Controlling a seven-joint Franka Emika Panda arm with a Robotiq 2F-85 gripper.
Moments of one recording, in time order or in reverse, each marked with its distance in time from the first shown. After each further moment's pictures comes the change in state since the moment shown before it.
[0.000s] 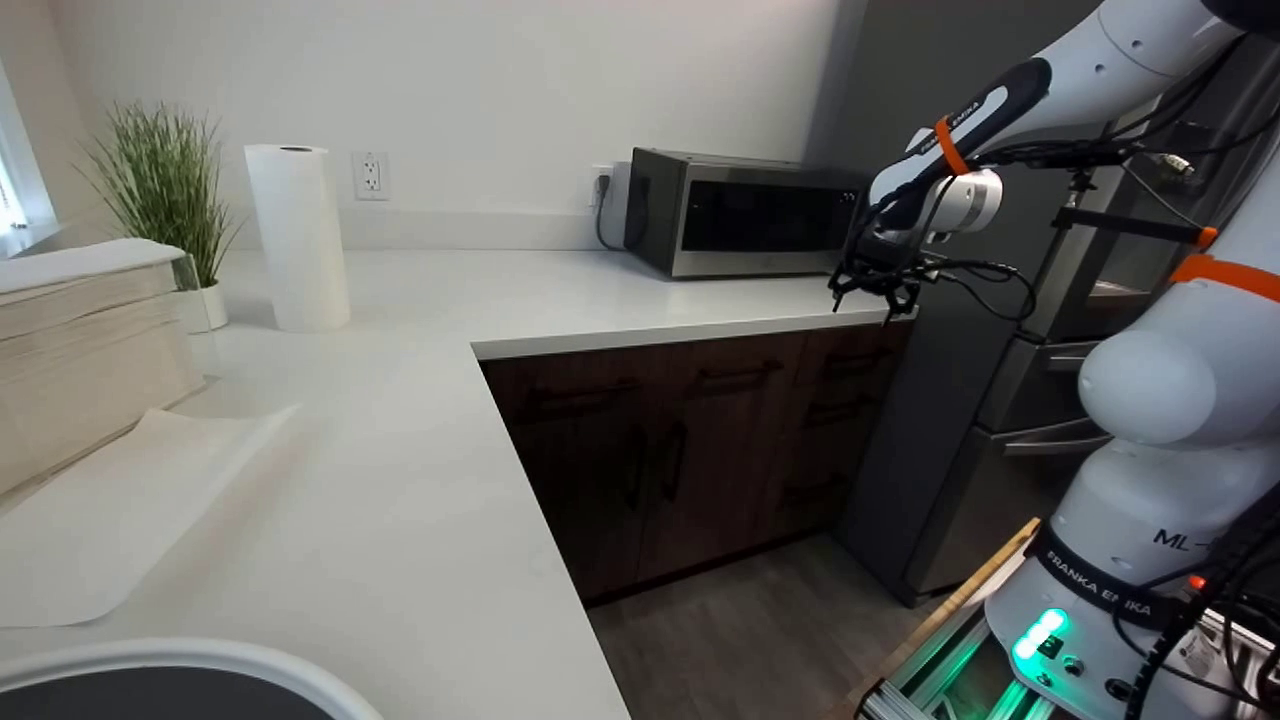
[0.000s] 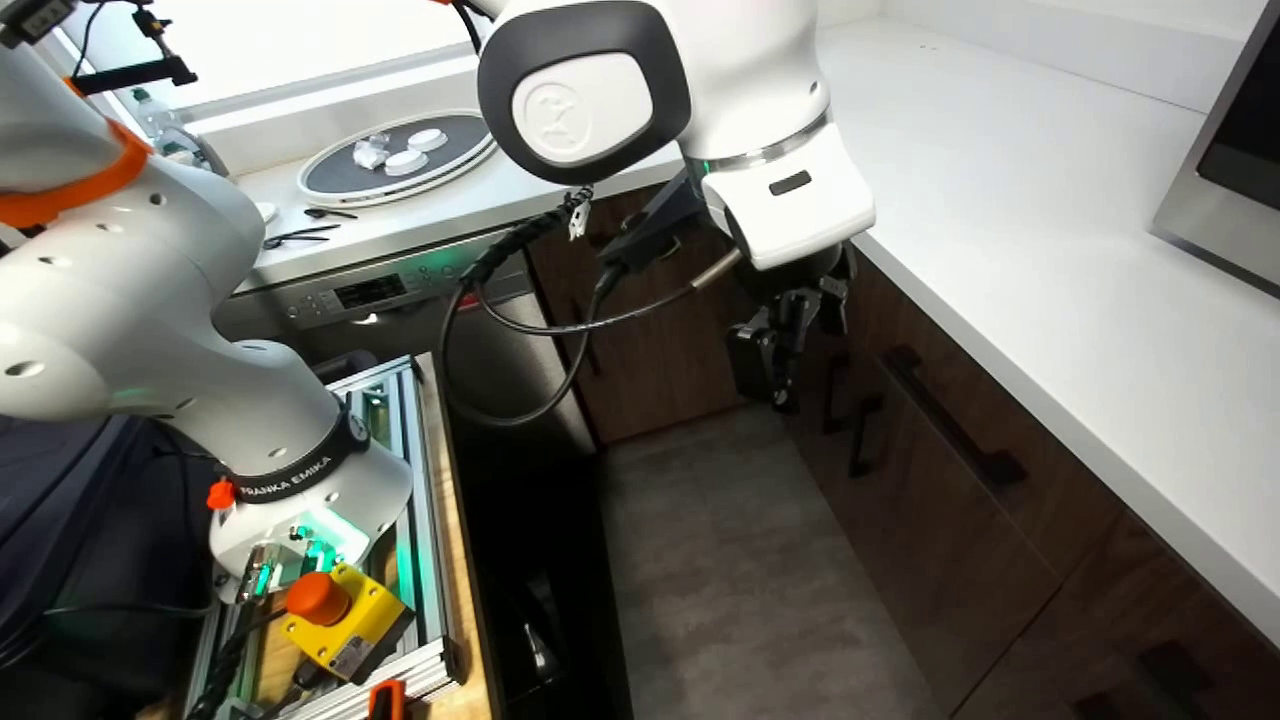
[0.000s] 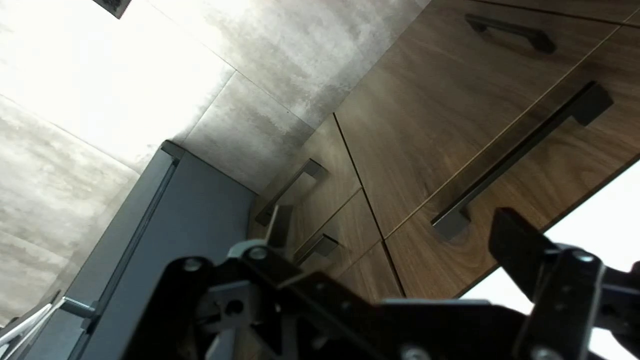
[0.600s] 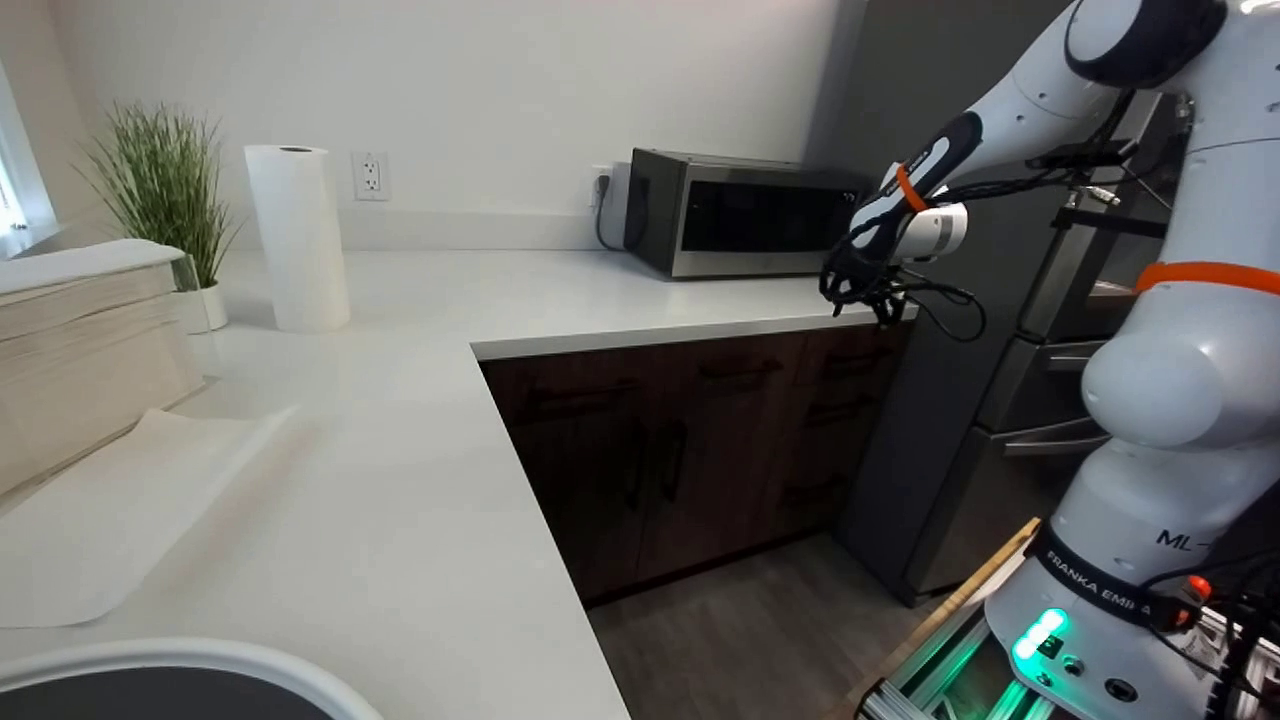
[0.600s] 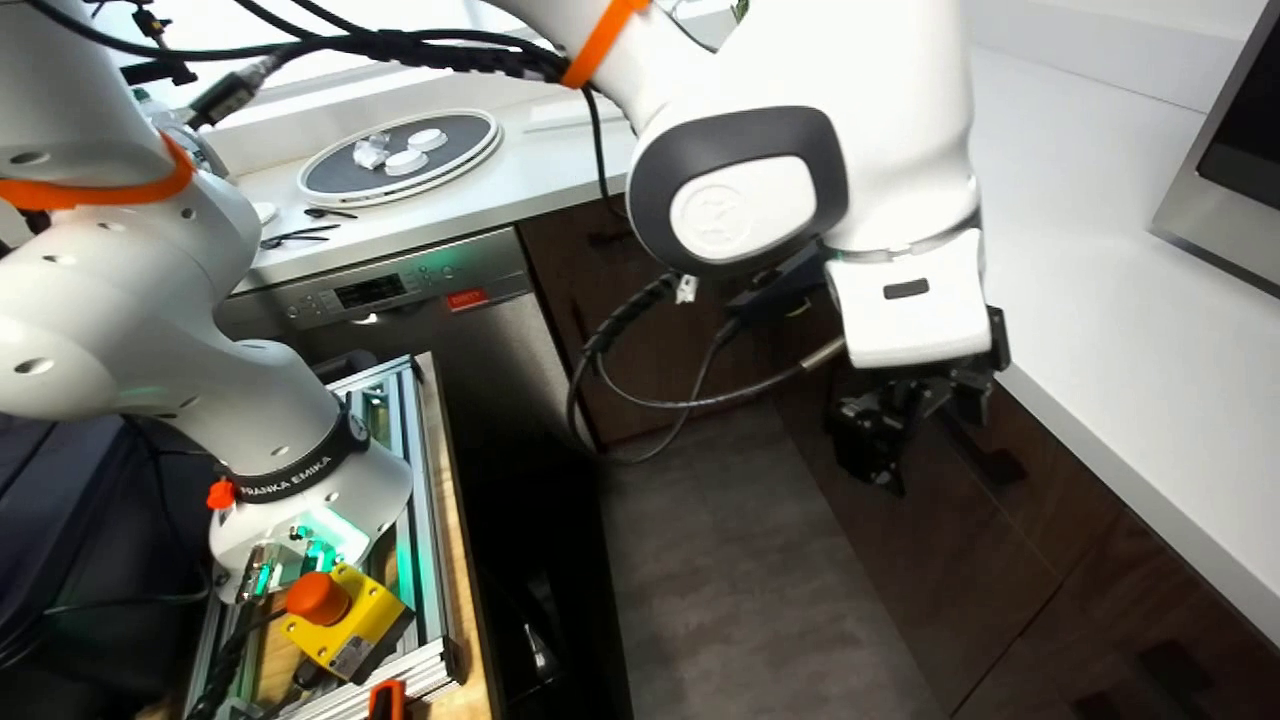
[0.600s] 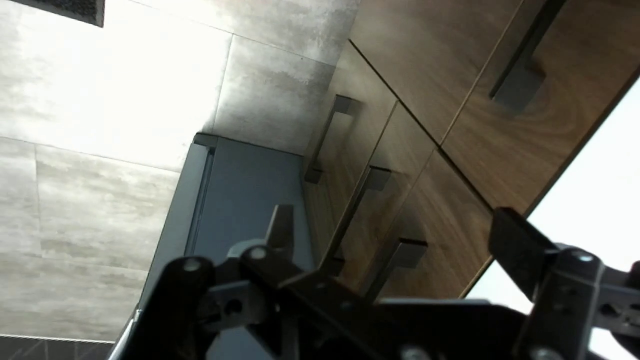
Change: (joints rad) arm 0.043 0.312 -0.121 0.241 -0.072 0.117 0.392
